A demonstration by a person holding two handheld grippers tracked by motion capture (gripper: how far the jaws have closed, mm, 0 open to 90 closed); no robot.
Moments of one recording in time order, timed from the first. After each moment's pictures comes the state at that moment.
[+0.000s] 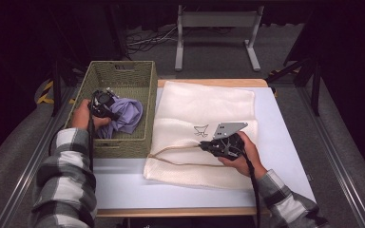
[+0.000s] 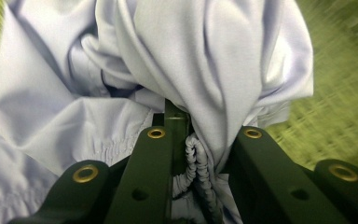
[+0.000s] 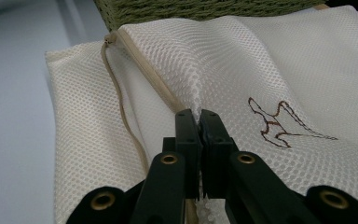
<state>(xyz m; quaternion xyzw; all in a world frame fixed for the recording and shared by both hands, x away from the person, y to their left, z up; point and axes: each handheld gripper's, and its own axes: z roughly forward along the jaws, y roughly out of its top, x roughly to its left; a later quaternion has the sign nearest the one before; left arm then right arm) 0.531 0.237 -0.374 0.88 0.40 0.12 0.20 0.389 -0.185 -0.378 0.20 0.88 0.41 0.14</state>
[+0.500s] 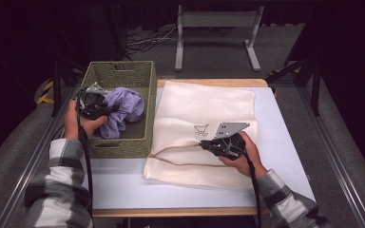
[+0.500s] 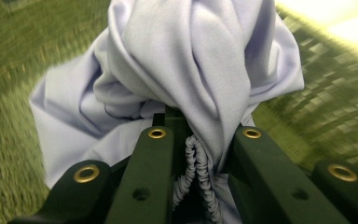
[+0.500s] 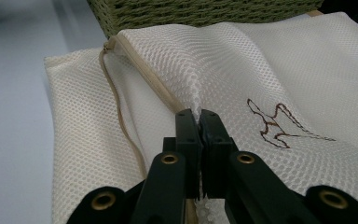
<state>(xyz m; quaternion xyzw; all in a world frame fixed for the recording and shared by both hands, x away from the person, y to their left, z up) 0.480 0.241 -0.331 0.84 0.38 0.19 0.35 0.390 -0.188 -0.378 0.20 0.87 0.43 0.14</state>
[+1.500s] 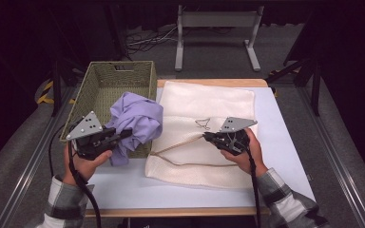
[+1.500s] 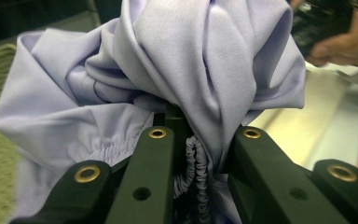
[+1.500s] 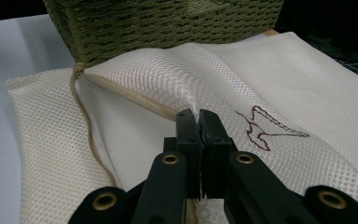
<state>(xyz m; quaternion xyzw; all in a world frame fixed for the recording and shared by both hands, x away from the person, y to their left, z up) 0.346 0.203 -0.315 0.80 0.25 0.18 0.52 0.394 -0.197 -0.369 0.24 0.84 0.45 0.19</state>
